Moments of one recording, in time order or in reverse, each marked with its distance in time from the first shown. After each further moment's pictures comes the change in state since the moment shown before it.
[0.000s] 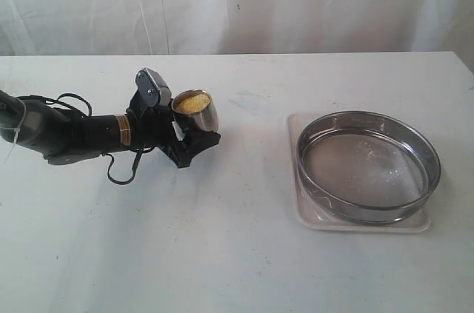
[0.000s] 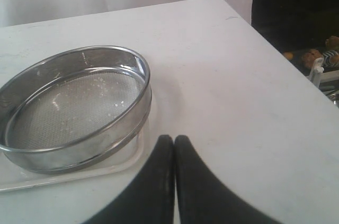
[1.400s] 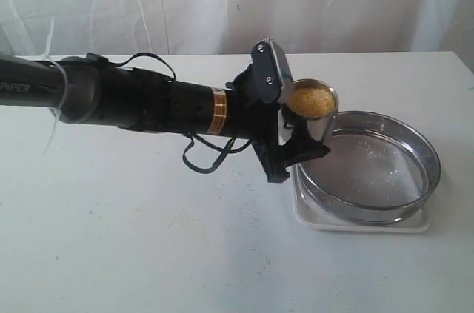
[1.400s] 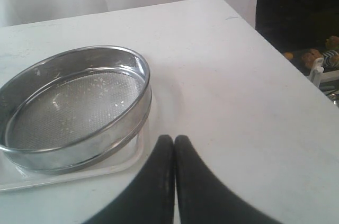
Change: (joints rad) left arm -0.411 -0.279 -0.057 0.218 0.298 -0.153; right arm 0.000 0.000 0.000 0.000 0.000 0.000
